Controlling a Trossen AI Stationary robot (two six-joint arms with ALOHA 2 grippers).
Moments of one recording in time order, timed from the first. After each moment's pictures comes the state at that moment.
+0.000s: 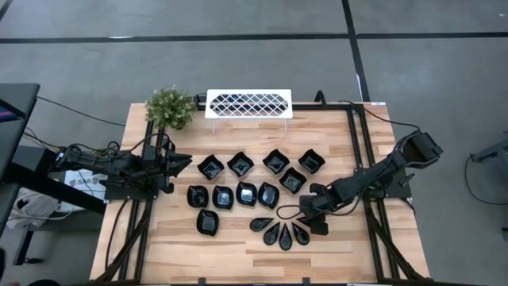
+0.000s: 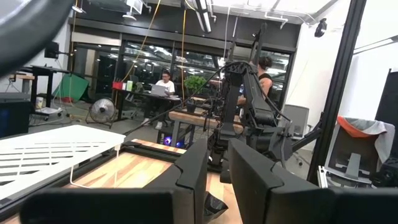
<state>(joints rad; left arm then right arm) -0.27 0.30 0.09 0.34 -0.40 -0.04 0.44 1.46 0.66 -0.41 -0.05 0.57</state>
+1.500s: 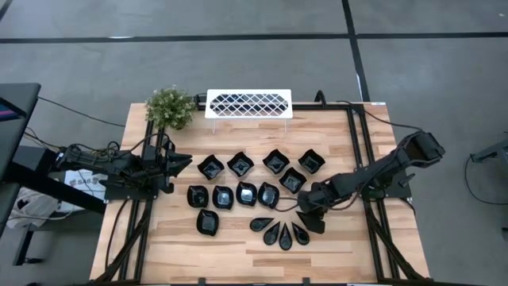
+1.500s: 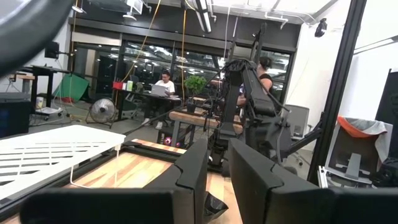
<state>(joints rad) -0.27 0.30 0.09 0.34 -0.40 -0.04 0.37 1.41 0.76 -0.56 -0.16 0.66</state>
